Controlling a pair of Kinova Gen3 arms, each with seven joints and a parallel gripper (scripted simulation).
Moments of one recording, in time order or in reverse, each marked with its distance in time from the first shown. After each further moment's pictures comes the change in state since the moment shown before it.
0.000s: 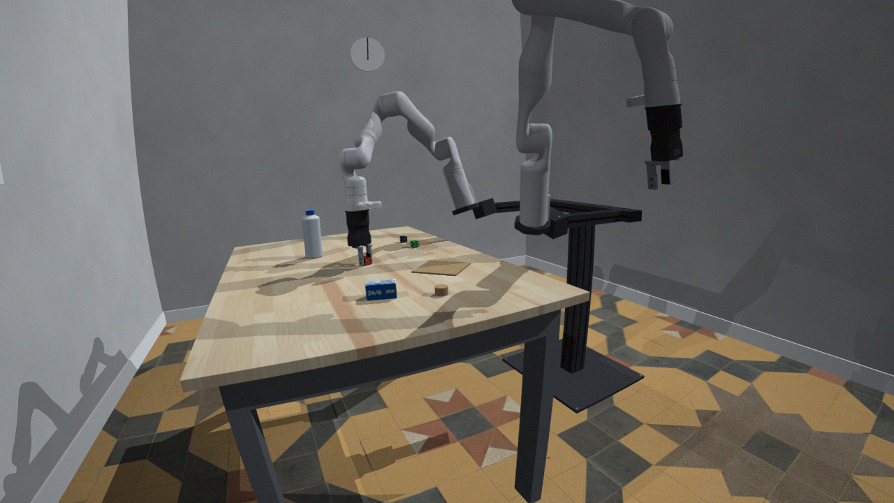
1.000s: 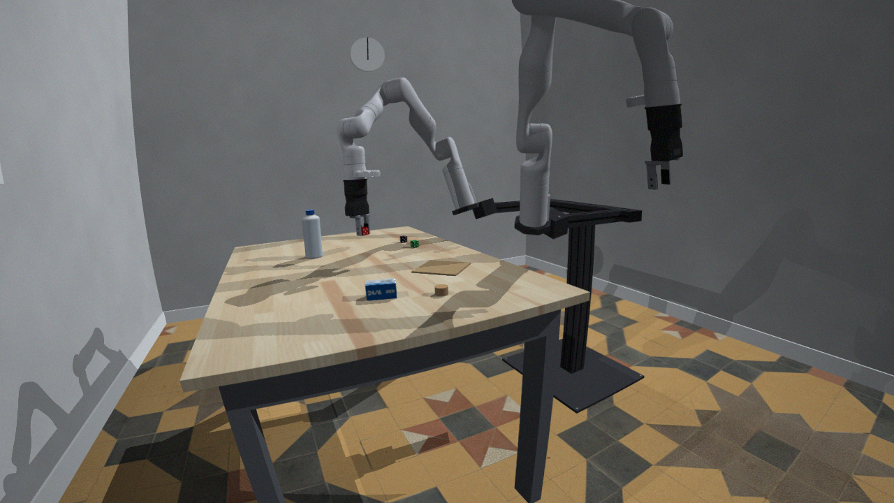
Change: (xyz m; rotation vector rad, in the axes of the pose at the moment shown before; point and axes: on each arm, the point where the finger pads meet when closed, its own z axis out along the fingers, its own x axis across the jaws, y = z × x) left arm 0.000 0.000 0.000 0.000 0.000 0.000; right arm 0.000 0.000 -0.100 0.000 0.000 0.000
